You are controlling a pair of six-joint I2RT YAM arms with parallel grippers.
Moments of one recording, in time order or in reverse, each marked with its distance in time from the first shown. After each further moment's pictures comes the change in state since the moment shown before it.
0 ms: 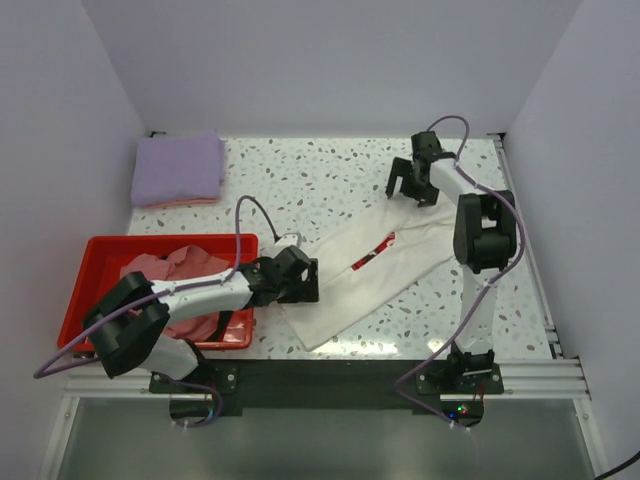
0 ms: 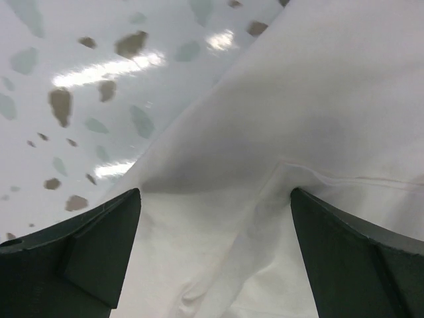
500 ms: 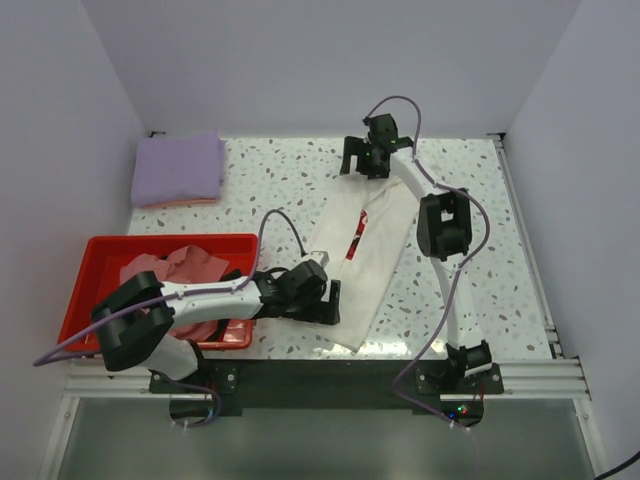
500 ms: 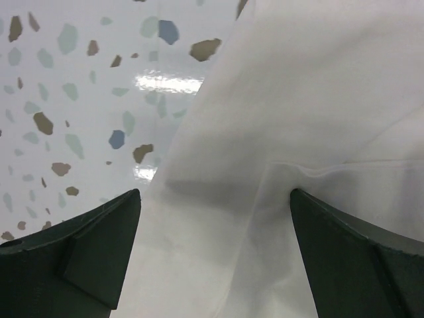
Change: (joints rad) left arm -0.162 0.010 0.019 0.000 0.157 -0.035; right arm 0.167 0.389 0.629 -0.012 -0.166 -0.040
